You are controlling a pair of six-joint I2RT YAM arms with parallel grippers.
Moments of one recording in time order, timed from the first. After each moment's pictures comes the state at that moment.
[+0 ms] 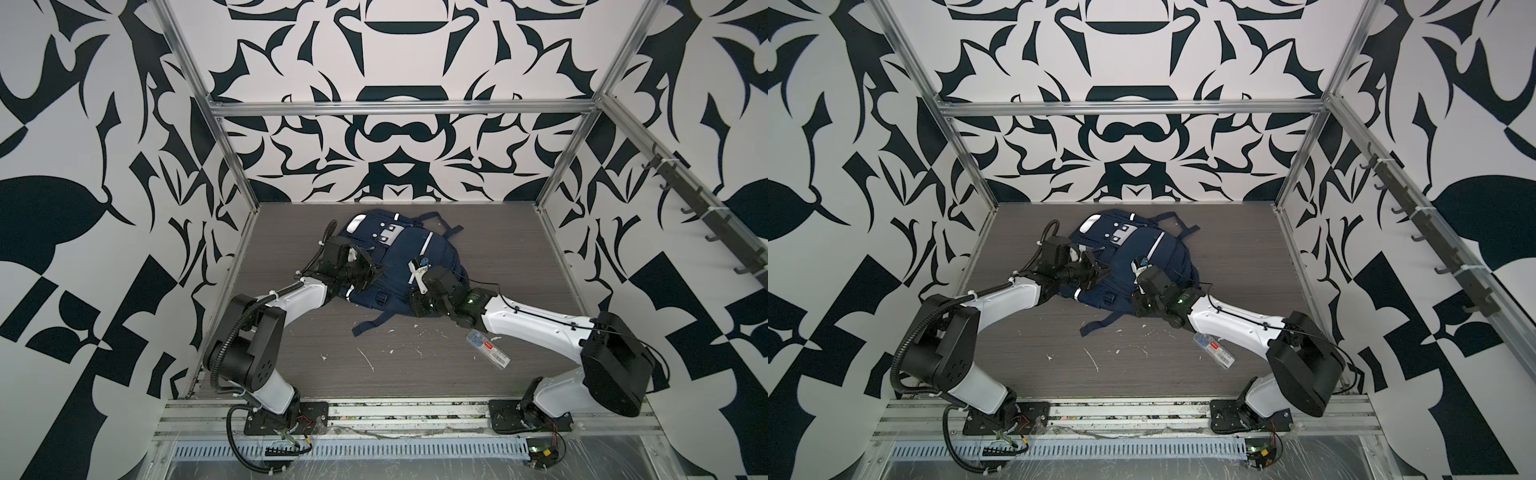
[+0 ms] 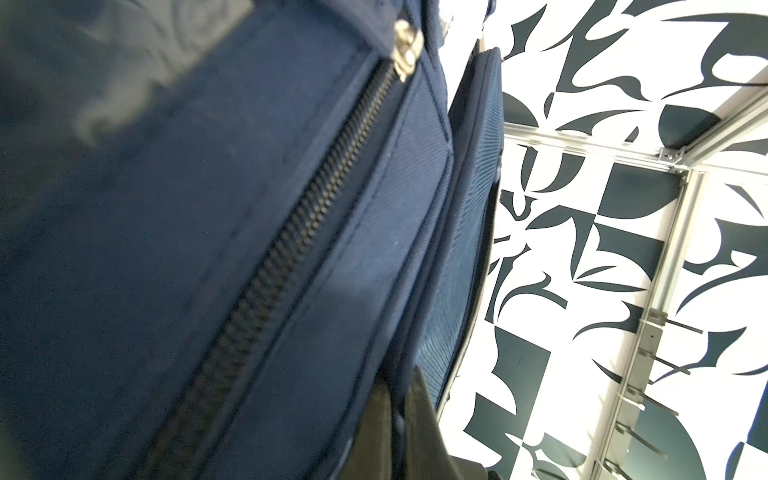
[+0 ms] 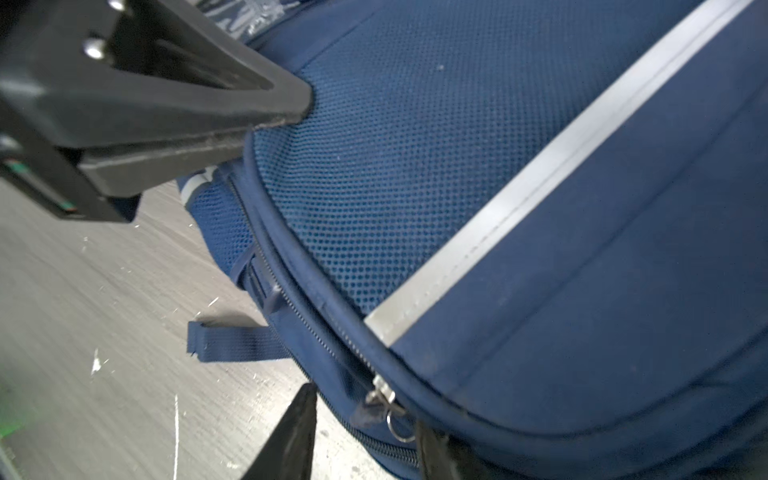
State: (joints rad) left arm -0.42 1.59 0.86 0.15 0.57 -1.32; right arm 0.82 1.48 0.91 -0.21 0.07 0.41
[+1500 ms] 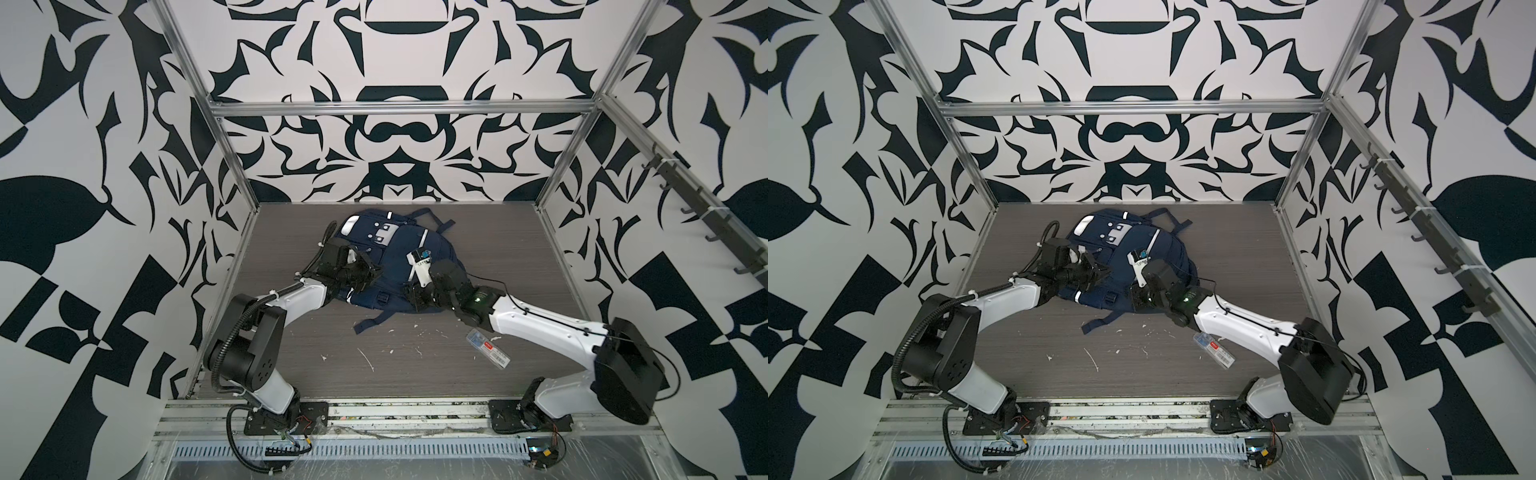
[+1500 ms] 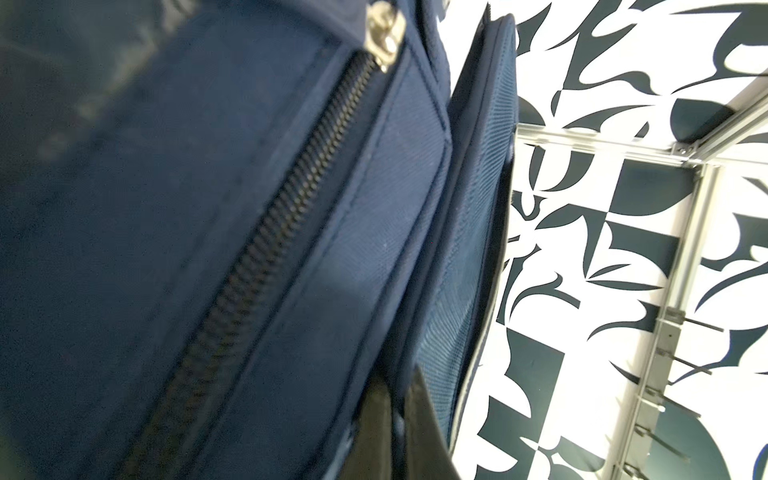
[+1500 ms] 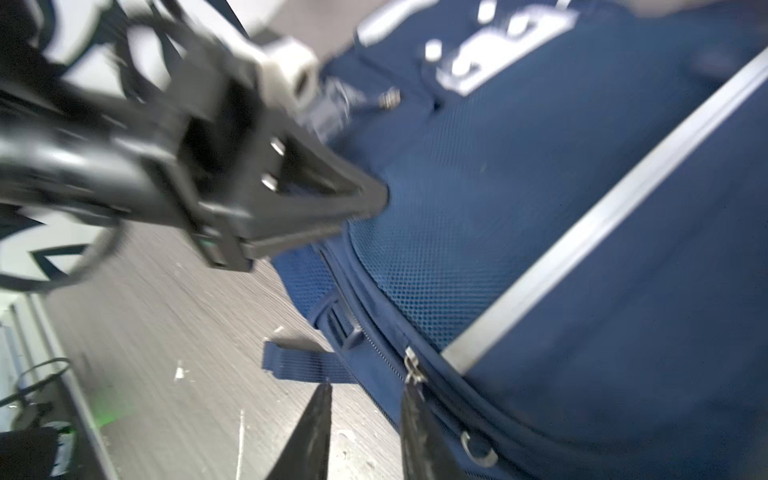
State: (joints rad) left arm -0.40 1.60 0.85 0.15 0.58 -1.26; right arm 0.80 1.34 0.88 -0.12 -0.03 0.40
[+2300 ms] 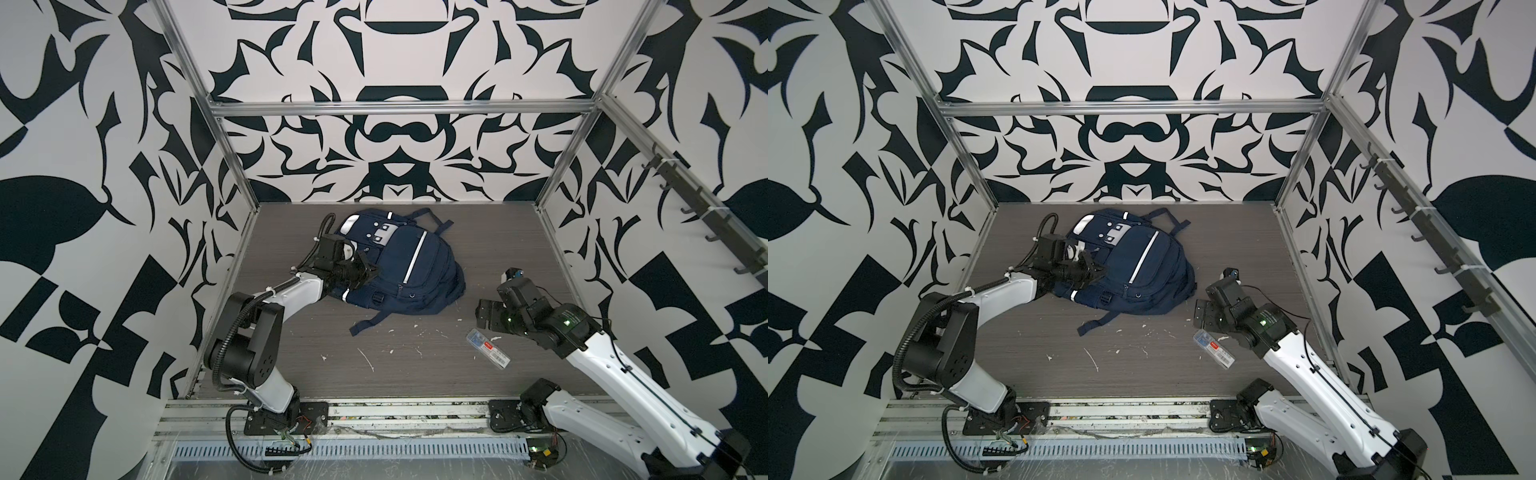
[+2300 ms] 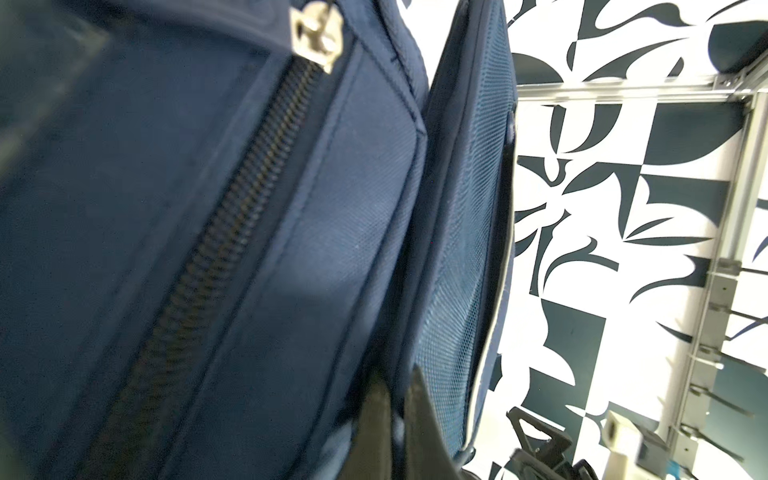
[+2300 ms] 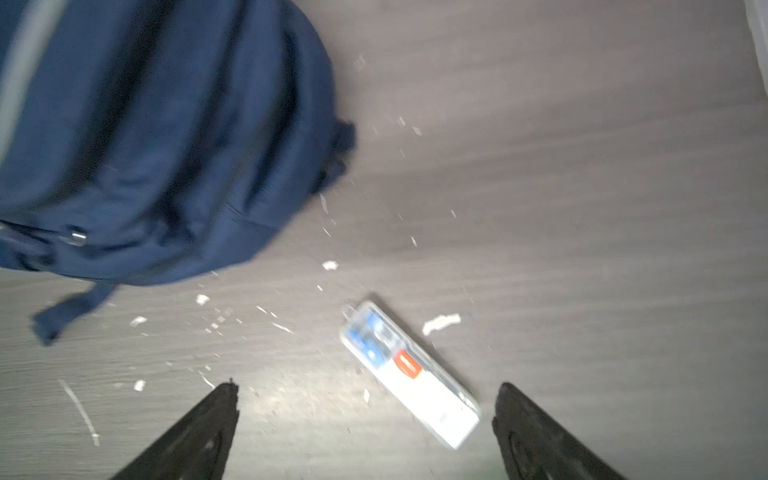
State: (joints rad) left arm -0.36 1.61 0.90 0.02 0.65 -1.02; right arm 0.56 0.88 0.85 -1.07 0.20 0.69
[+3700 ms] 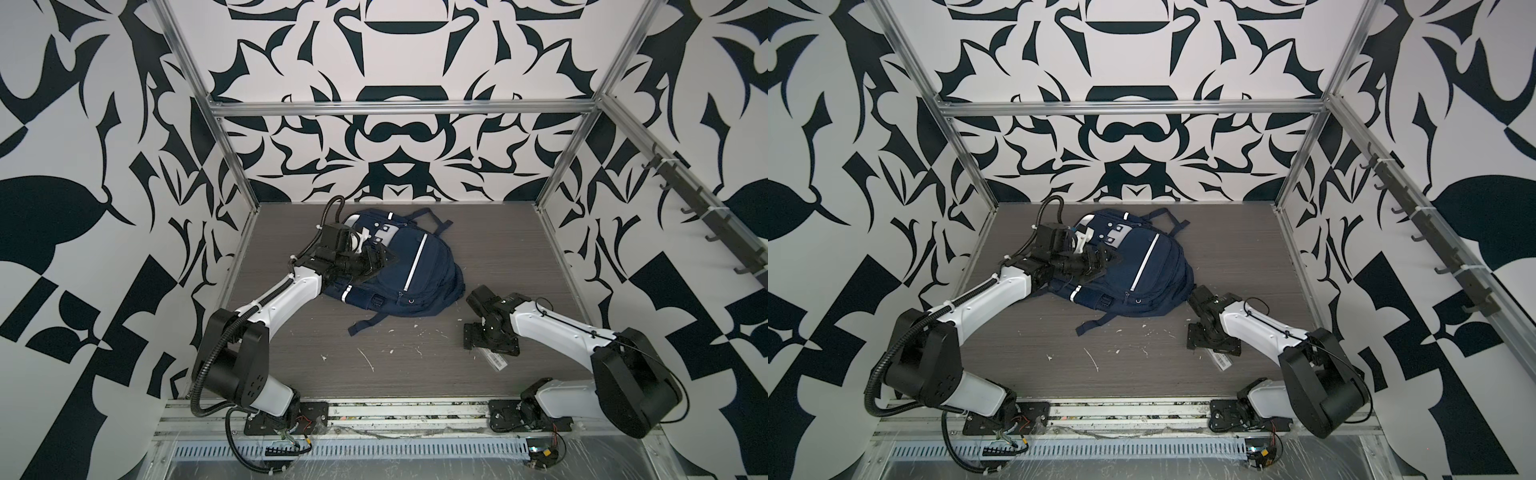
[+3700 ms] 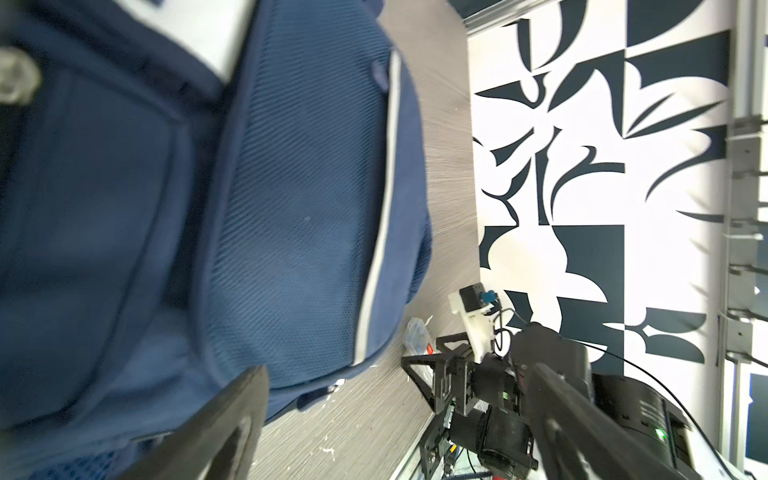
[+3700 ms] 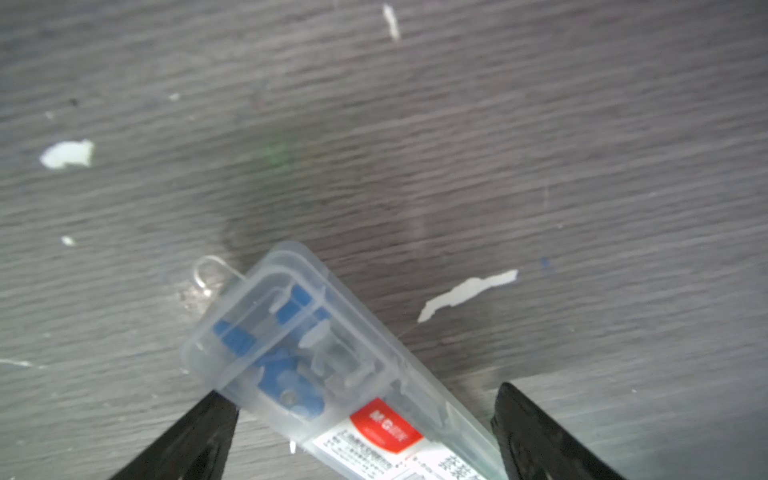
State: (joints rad) left arm -0.43 1.50 1.05 -0.21 0.66 -0.76; right arm 0.50 1.33 0.64 -0.85 0.05 0.68
